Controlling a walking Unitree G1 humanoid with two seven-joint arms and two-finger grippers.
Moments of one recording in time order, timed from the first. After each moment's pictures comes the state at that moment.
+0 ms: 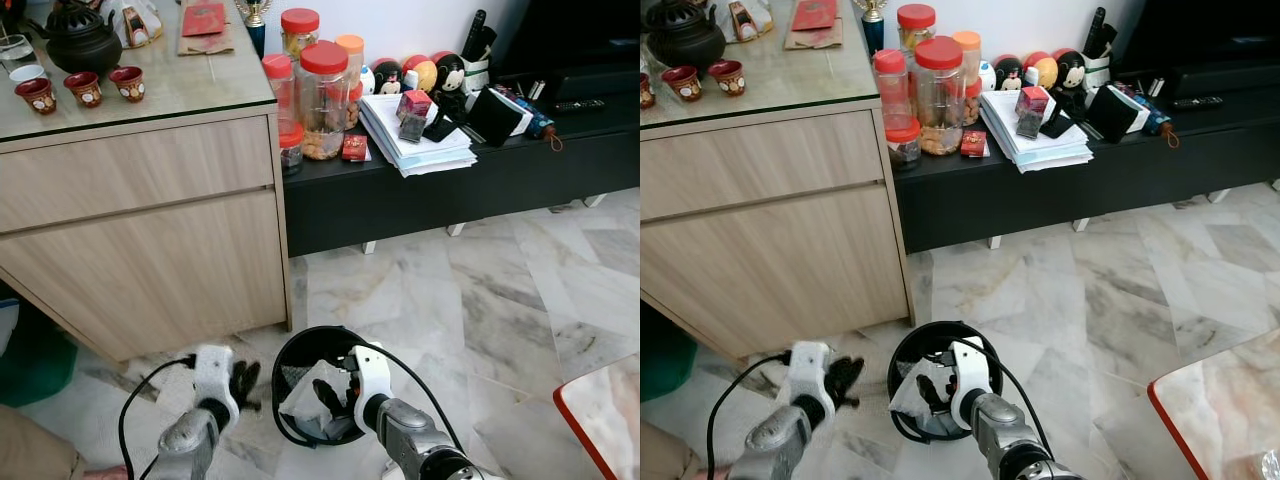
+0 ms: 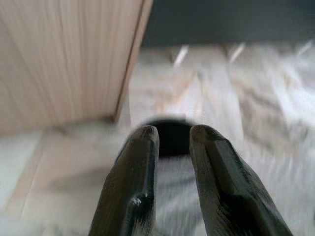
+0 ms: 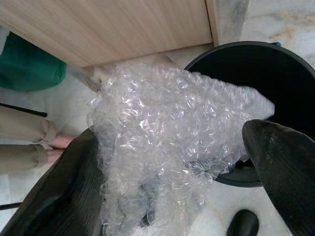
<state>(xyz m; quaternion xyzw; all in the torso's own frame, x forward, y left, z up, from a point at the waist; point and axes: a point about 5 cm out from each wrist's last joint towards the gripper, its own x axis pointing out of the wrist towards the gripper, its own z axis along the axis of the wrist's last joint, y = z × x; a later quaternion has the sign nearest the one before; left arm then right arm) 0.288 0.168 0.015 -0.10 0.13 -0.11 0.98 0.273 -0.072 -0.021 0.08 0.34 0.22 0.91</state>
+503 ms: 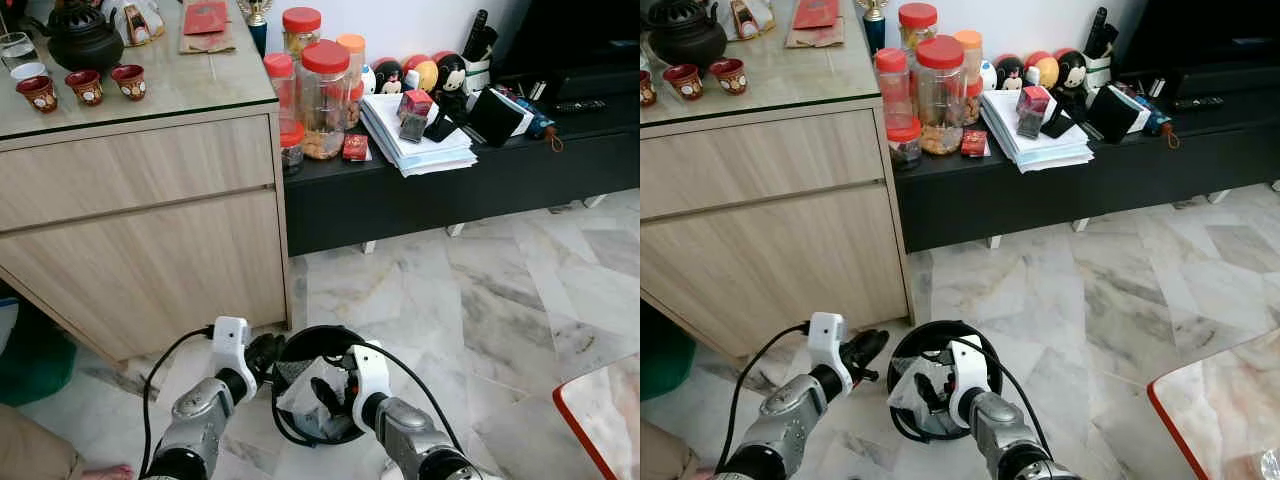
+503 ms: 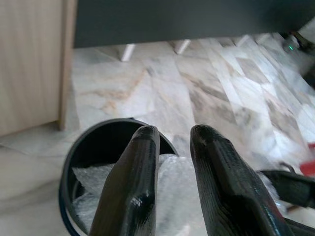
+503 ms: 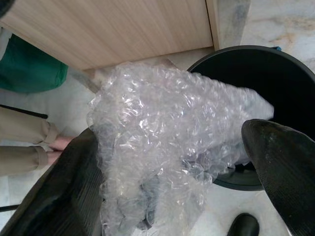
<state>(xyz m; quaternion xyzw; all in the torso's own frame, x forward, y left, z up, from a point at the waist) 0.298 0.137 0.024 -0.13 0.14 -0.22 0.96 0.273 -0.070 -0.019 0.08 0.34 0.23 0.91</state>
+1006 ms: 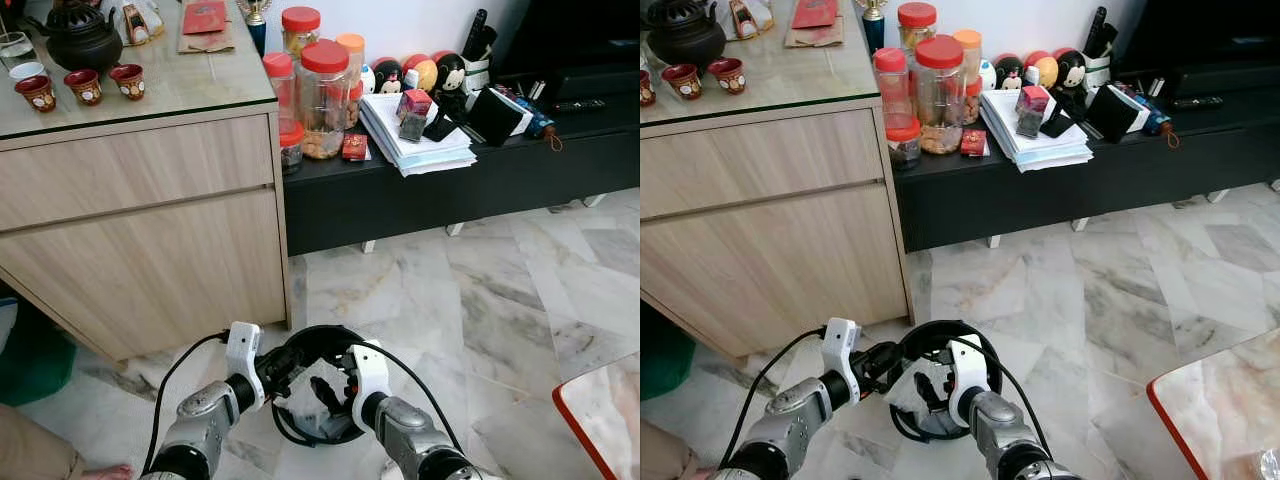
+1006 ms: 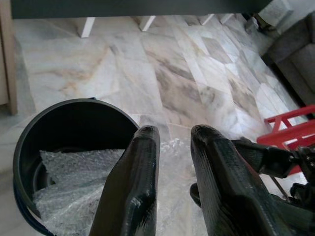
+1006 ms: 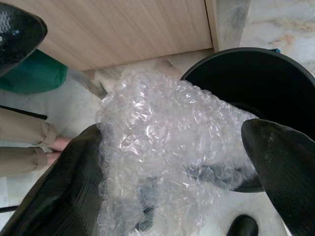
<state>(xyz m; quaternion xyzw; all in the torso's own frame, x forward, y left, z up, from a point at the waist) 0.295 0.128 0.020 -0.15 0.18 -0.30 0.92 0.274 -0.071 -0.018 0.08 0.33 0.23 0.91</state>
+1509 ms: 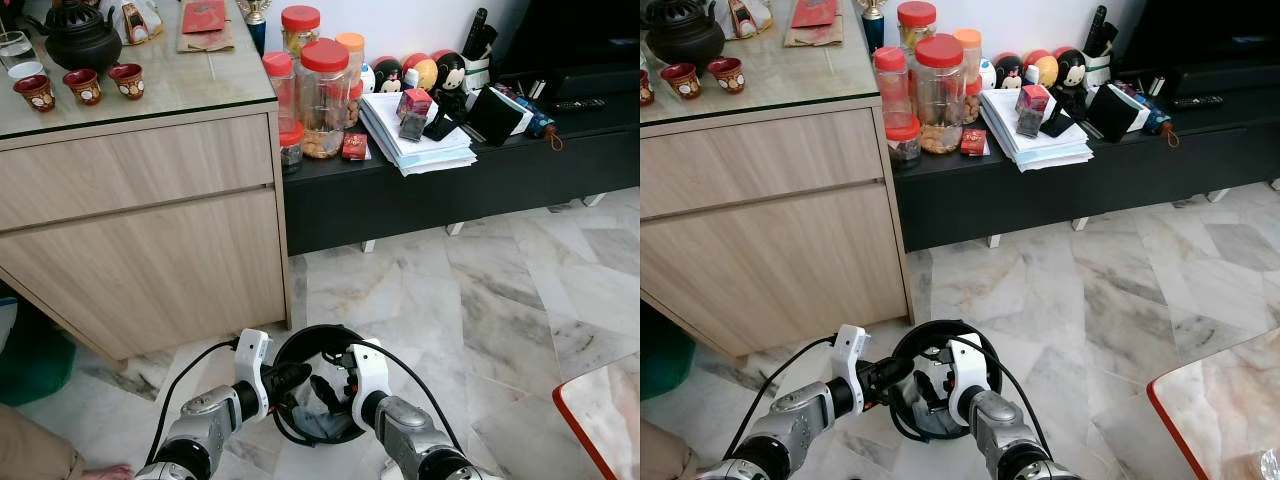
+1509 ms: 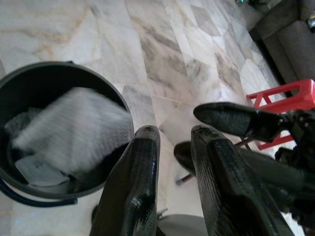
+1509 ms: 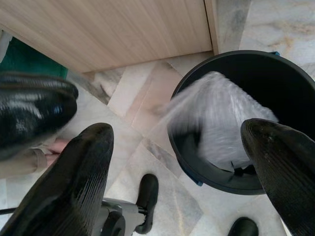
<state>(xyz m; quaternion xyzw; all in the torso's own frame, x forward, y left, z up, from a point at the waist) 0.288 0.123 0.008 -0.17 0.24 -0.33 0.90 0.275 -0.070 -0.017 0.08 0.33 0.23 0.91</state>
